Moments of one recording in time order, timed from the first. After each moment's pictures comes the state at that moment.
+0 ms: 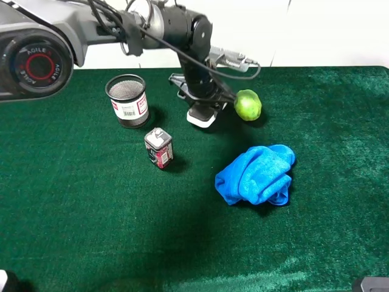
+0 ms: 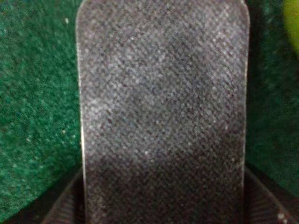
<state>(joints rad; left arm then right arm) -0.68 2.47 -2.00 0.03 0.76 -0.11 -0.02 -0.01 -0.50 -0.01 1.01 0.09</state>
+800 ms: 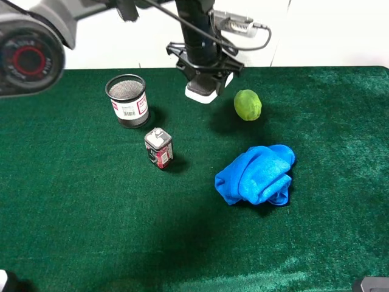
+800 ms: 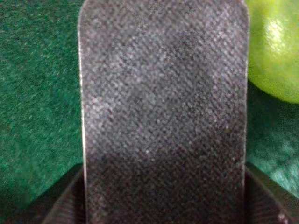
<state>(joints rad) -0.68 2.42 -2.23 0.03 1.08 -0.11 -0.02 -0.01 -0.50 -0.01 1.01 0.09</state>
